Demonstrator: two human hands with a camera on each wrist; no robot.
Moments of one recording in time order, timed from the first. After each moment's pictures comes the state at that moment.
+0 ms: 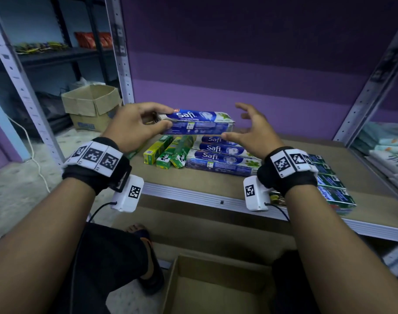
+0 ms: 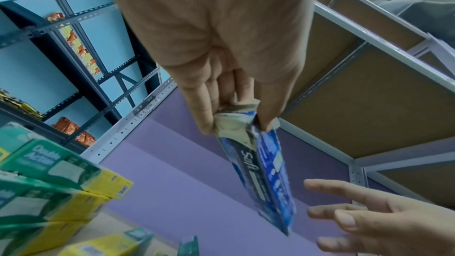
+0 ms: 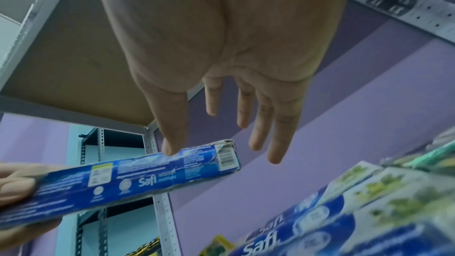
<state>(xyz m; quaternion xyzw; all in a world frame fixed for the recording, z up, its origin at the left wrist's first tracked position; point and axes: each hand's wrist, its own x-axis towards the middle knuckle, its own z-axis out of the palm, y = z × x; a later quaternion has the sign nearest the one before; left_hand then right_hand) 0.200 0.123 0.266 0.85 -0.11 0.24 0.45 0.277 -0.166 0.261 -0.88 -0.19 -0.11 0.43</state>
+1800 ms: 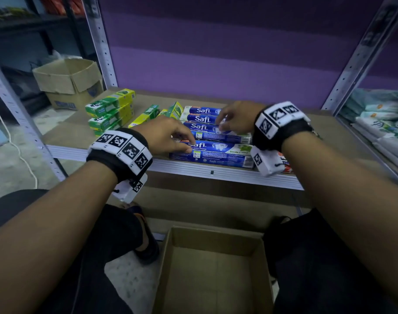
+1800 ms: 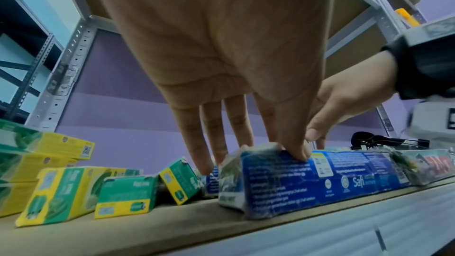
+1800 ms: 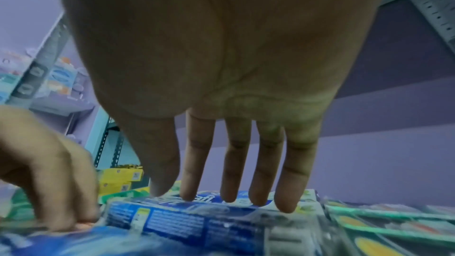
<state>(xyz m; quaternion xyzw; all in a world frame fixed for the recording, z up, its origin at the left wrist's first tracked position) 0.203 0.058 0.225 0.96 -0.22 0.01 0.16 0.277 -0.167 0.260 -0.97 -0.23 0.04 0.07</state>
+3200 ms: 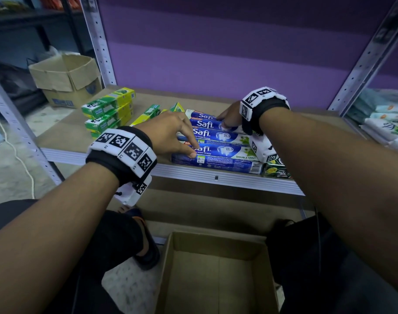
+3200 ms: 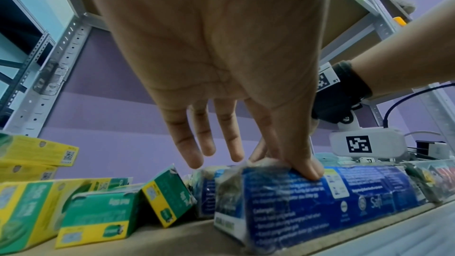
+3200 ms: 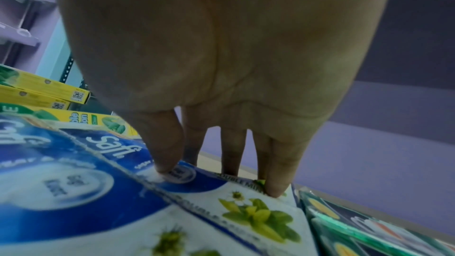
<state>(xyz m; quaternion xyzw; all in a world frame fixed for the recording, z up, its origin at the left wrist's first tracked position) 0.218 0.059 0.223 0.96 -0.23 0.03 0.18 0.325 -0.129 0.255 -0.96 -0.16 0.19 -0.14</state>
